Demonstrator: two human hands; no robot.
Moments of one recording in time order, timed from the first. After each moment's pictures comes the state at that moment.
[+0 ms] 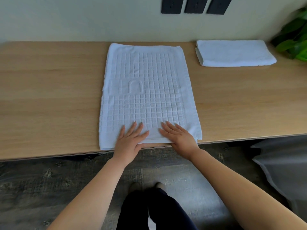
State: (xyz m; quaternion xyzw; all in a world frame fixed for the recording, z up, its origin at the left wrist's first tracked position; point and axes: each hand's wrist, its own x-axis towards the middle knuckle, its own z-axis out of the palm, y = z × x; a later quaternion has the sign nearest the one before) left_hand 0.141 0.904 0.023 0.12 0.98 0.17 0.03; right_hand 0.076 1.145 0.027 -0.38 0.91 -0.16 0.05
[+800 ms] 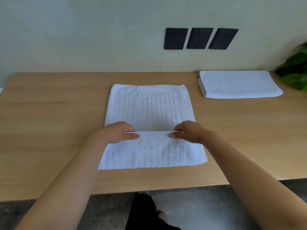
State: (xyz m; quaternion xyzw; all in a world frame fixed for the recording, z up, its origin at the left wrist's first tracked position) left_hand -0.033 0.832 0.114 0.07 0.91 0.30 0.29; right_hand -0.093 1.127 0.128 -0.26 0.91 -0.12 0.30
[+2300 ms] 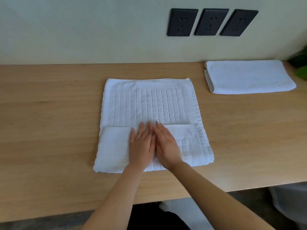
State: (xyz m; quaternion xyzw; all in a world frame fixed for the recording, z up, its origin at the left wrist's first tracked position) left_hand -0.013 0.923 0.021 -0.03 0.97 0.25 -0.03; right_hand -0.034 1.044 0.037 -0.22 0.92 -0.33 0.05
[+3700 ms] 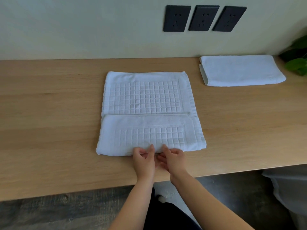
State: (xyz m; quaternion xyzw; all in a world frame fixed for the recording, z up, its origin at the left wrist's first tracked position) left_hand 0.070 0.976 0.068 -0.46 0.63 0.63 0.01; right_hand 0.047 1.061 0.082 0.40 0.60 -0.65 0.23
